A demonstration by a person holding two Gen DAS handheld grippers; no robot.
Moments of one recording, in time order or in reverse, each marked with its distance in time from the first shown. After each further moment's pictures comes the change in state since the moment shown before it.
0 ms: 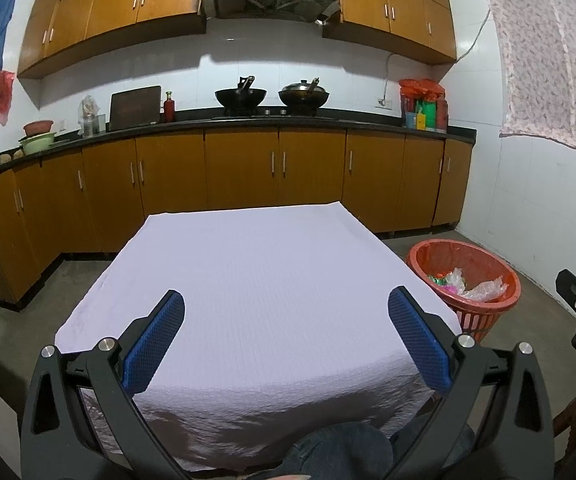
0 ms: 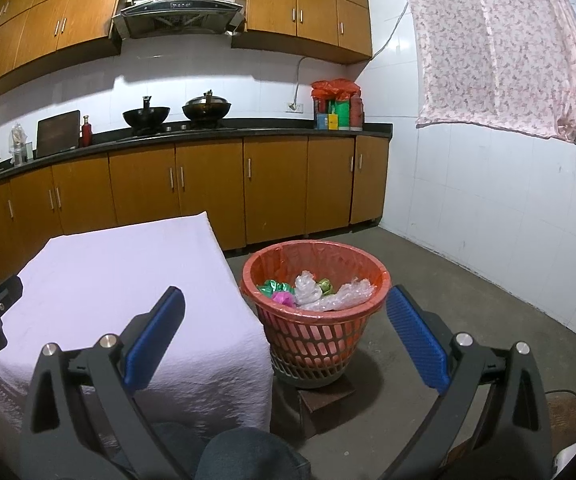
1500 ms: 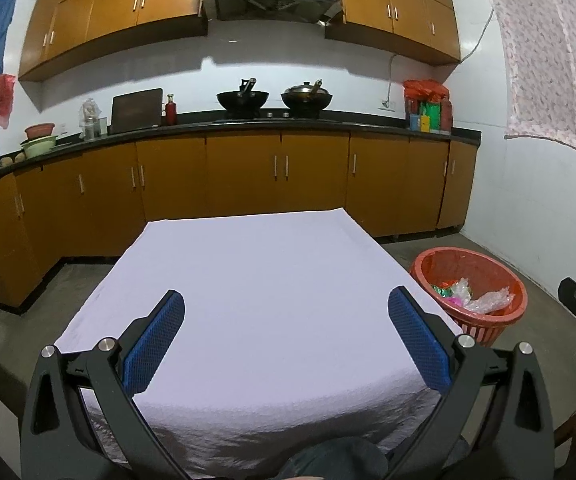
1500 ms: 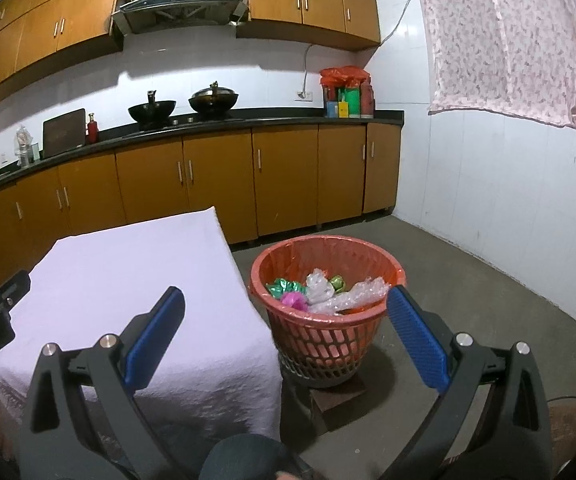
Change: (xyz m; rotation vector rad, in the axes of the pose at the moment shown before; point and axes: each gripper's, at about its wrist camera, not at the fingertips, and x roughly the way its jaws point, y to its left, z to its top) left arm 0.016 -0.016 0.014 -0.006 -0.004 0.022; right arm 0.020 0.003 0.015 0.019 0.045 0.055
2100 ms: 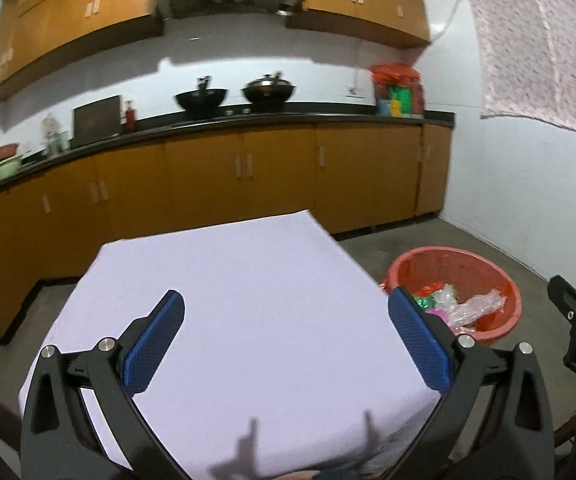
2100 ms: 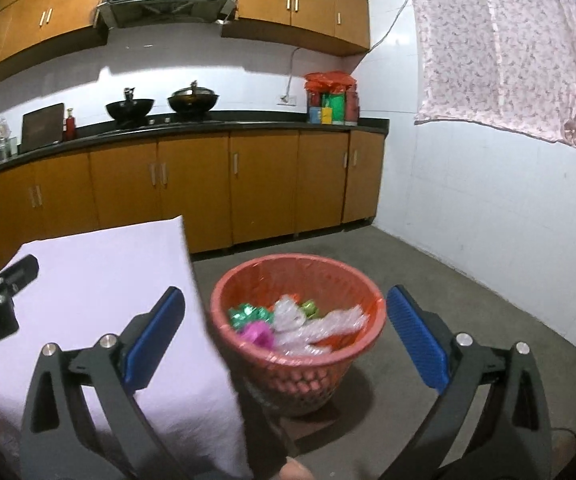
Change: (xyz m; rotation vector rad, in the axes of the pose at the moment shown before) left arm 0.051 -0.036 0.030 0.074 0.035 -0.079; right arm 0.049 -0.003 0.022 -0.033 -0.018 -0.089
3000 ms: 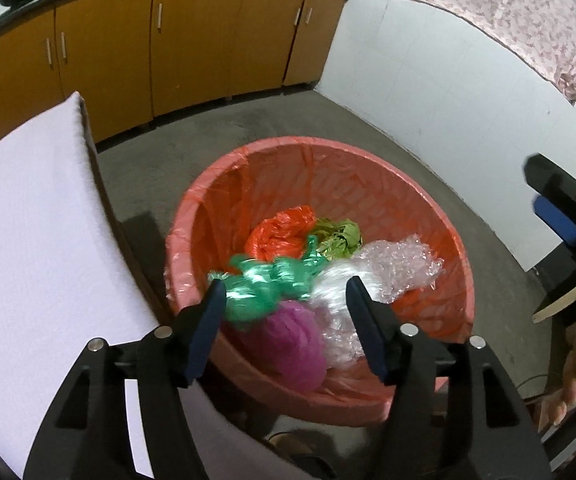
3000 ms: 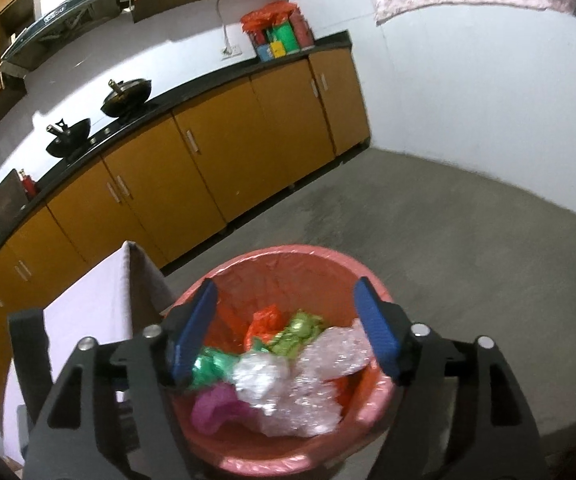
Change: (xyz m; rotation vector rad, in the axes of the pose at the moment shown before) left arm 0.222 -0.179 -0.003 0.092 0.502 -0.517; right arm 0.197 -0.120 0.028 0.347 0.187 0.009
